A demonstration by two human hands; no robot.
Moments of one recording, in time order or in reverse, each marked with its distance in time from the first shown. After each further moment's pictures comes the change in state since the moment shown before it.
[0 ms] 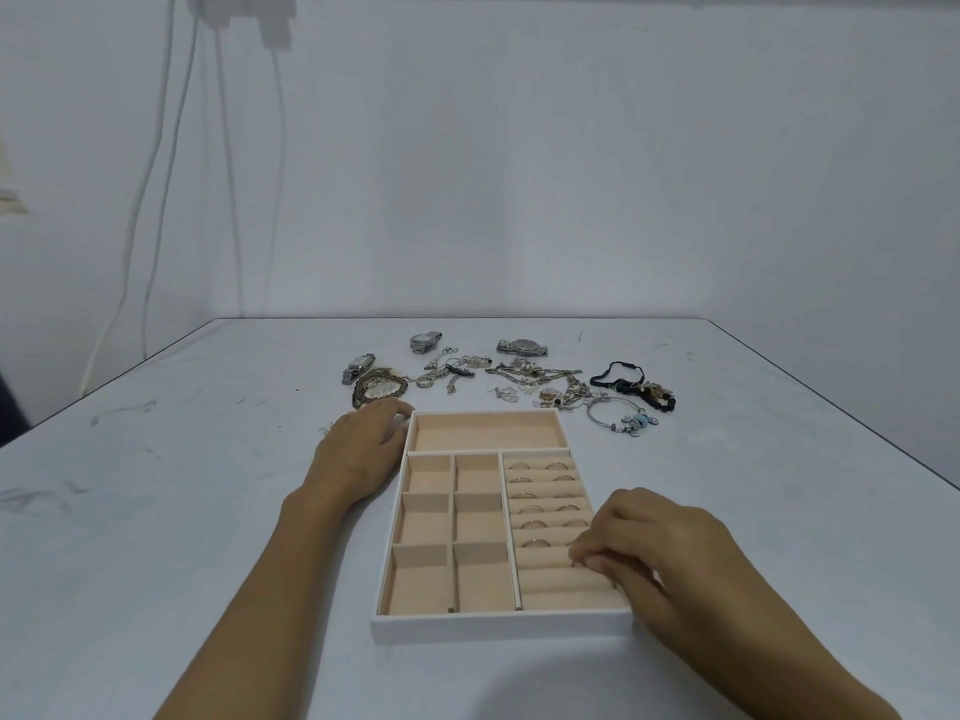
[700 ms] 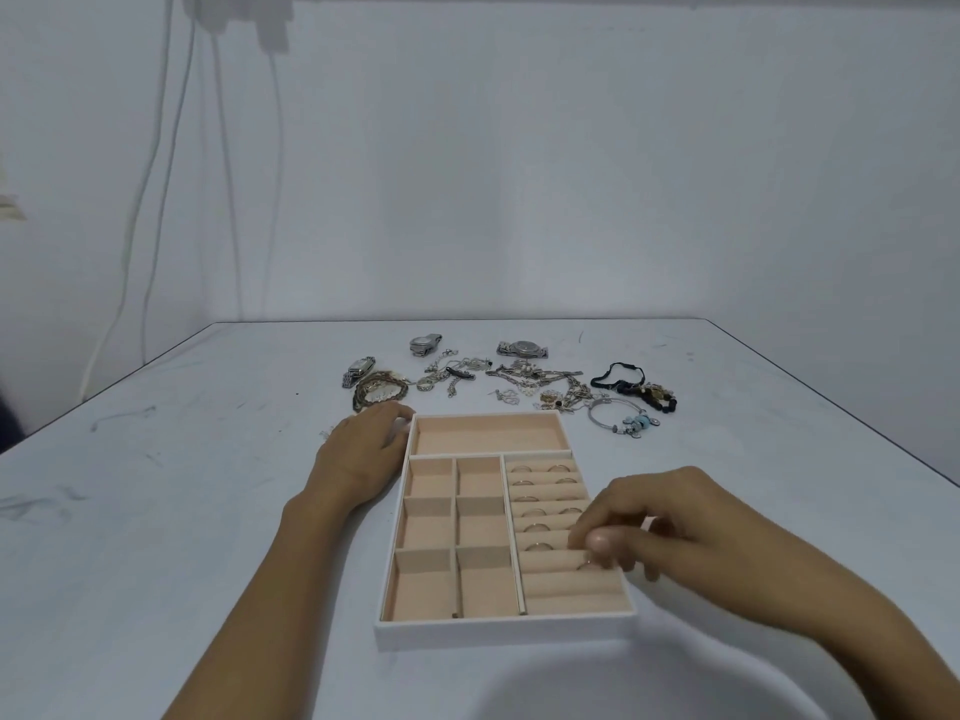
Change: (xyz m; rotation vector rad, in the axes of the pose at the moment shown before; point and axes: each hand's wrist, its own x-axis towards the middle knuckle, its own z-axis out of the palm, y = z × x) left_hand 0.000 -0.002 0.000 -0.001 -0.013 0.018; right_hand 0.026 -0.002 -0.037 0.404 -0.373 0.296
